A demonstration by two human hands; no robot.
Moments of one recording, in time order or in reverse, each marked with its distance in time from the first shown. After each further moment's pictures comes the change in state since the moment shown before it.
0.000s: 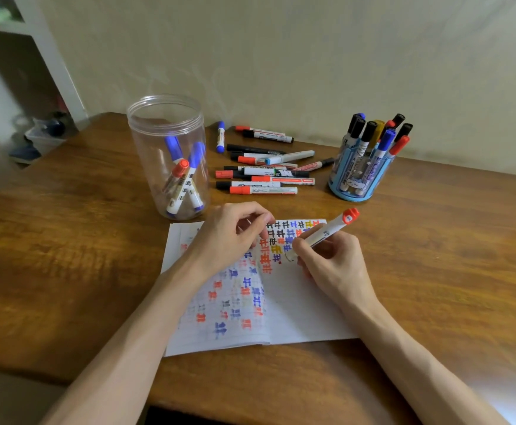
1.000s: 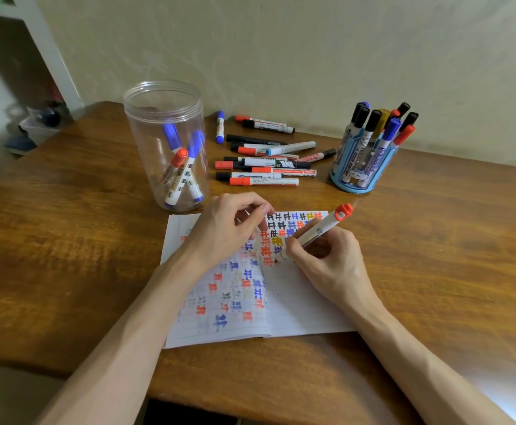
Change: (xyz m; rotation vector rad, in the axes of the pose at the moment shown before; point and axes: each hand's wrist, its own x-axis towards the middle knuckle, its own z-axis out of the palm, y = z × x) left_hand -0.001 -0.003 -0.001 0.017 0.020 0.038; right_hand -0.002 0.004 0.006 -0.150 -0.003 -0.150
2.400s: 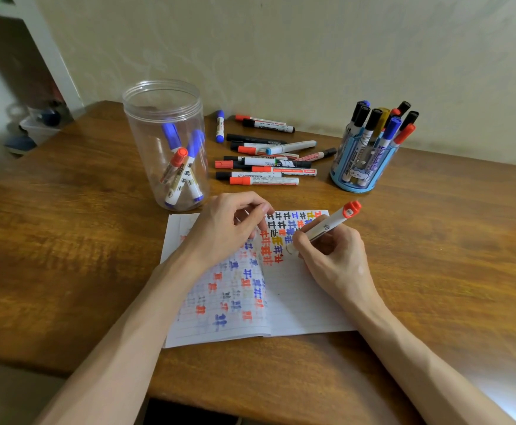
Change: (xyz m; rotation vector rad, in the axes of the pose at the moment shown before) left_hand 0.000 0.000 -0.001 -0.027 0.001 -0.002; right_hand 0.002 0.001 -0.001 -0.005 0.073 0.069
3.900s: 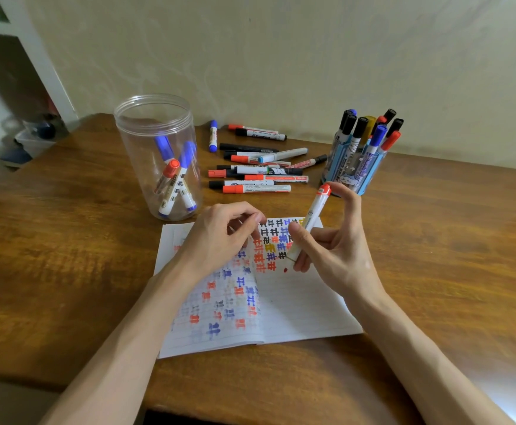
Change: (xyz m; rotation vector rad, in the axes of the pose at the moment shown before) left_hand -0.001 0.001 0.001 0.043 -0.022 -0.035; right_hand 0.001 -0.017 -0.019 0.267 -0.088 -0.069
